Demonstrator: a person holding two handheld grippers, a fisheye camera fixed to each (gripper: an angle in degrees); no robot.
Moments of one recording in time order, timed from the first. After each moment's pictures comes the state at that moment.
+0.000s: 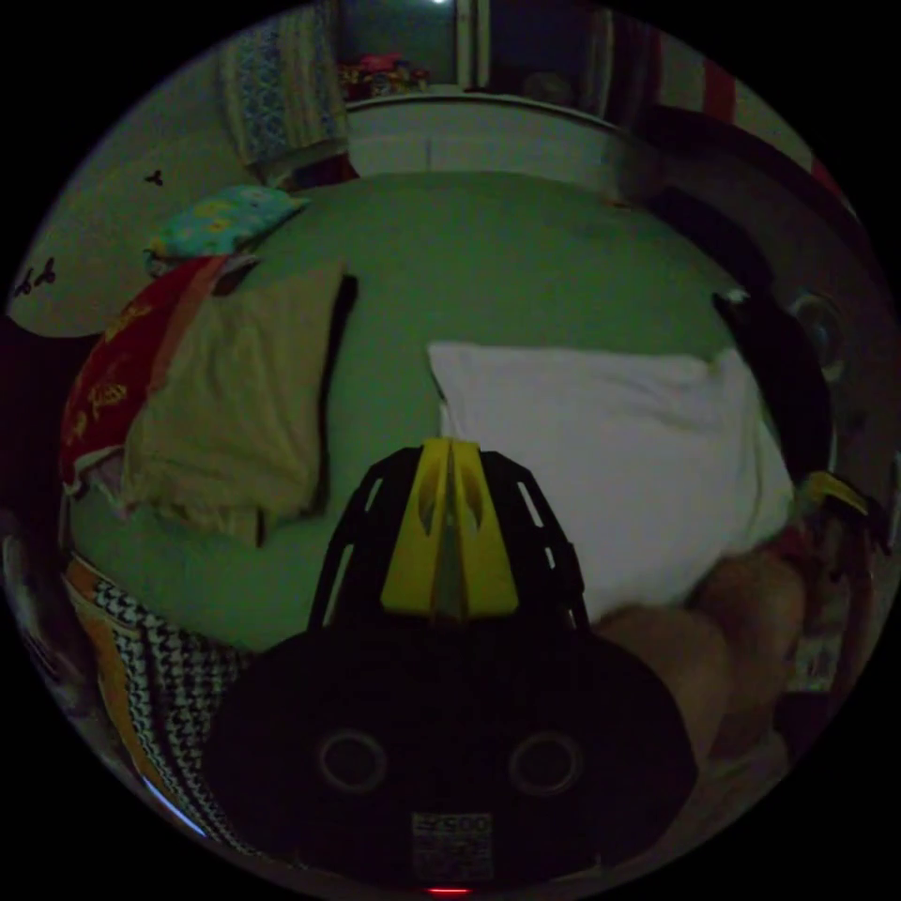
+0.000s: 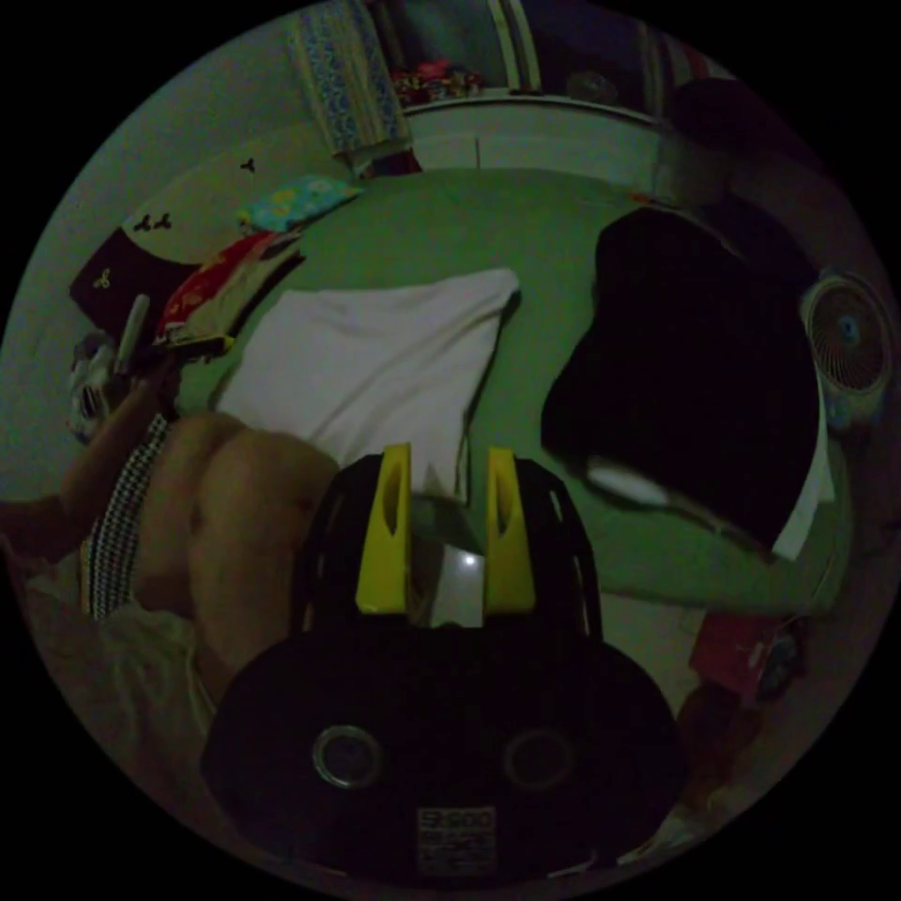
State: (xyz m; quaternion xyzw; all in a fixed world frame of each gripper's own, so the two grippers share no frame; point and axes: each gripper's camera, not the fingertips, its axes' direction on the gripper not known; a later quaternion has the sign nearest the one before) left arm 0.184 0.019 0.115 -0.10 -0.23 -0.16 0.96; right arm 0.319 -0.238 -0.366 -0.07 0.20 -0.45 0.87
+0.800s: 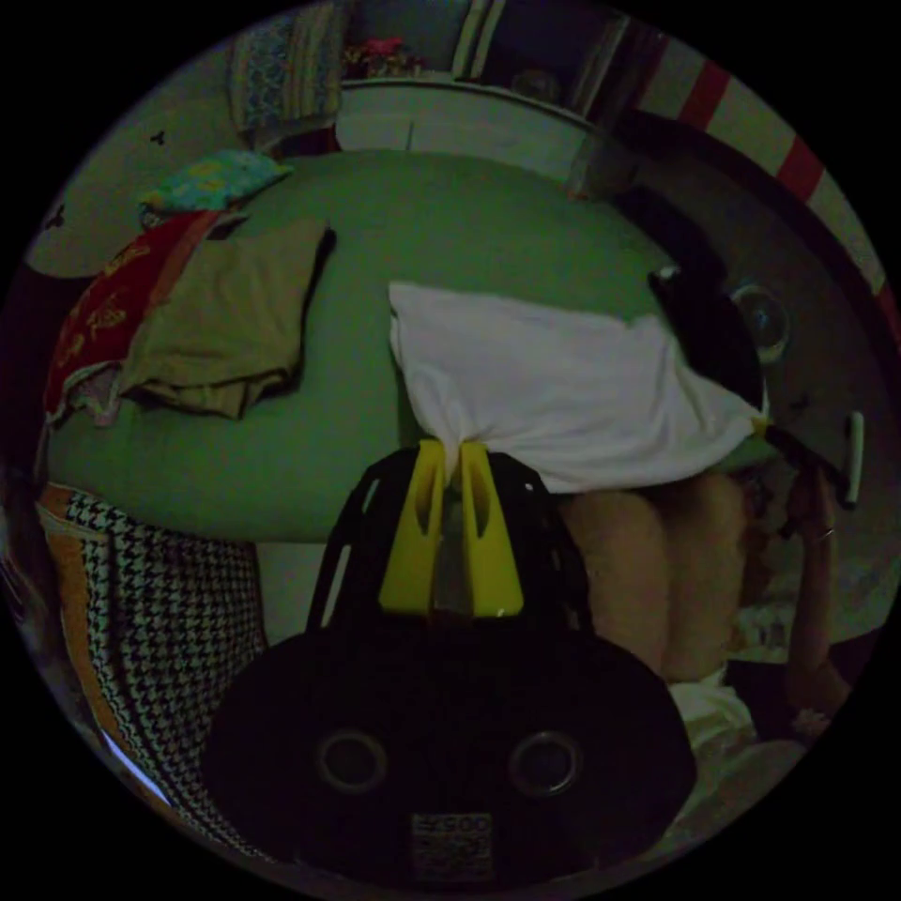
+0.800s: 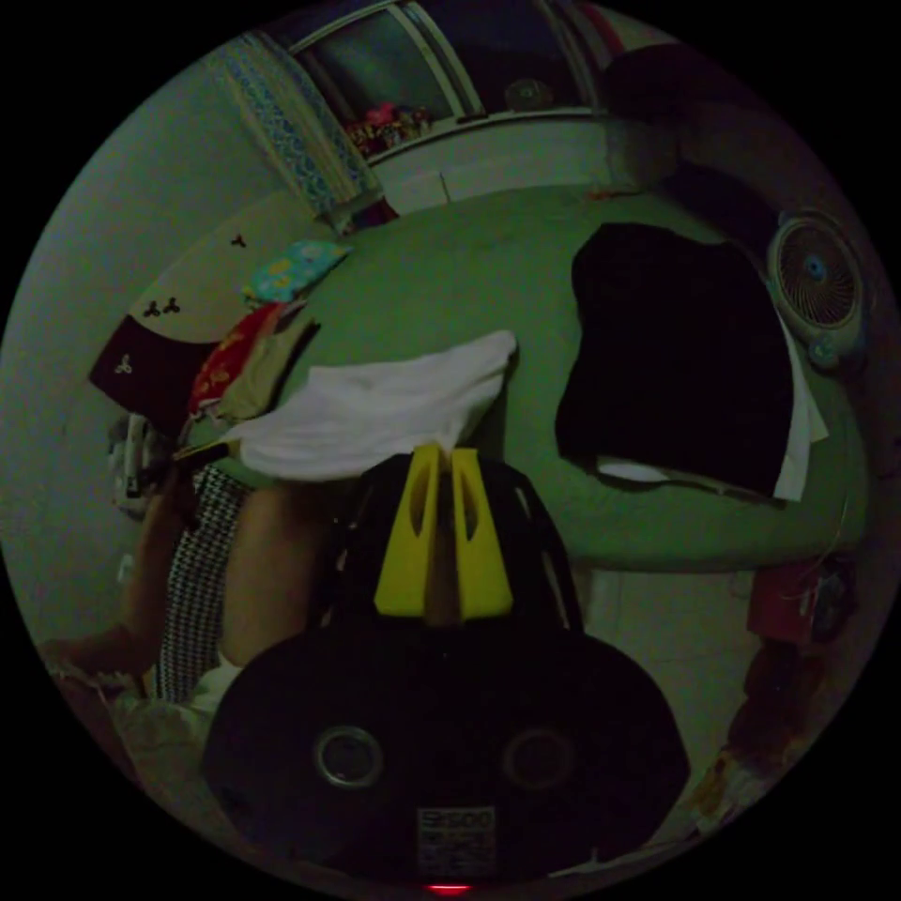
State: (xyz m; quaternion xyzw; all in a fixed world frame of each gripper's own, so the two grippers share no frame) left arm 0.296 0.039 0.043 -0.08 -0.16 -0.20 0.96; right arm 0.308 -0.256 -0.455 -0.05 0.12 -0.37 0.92
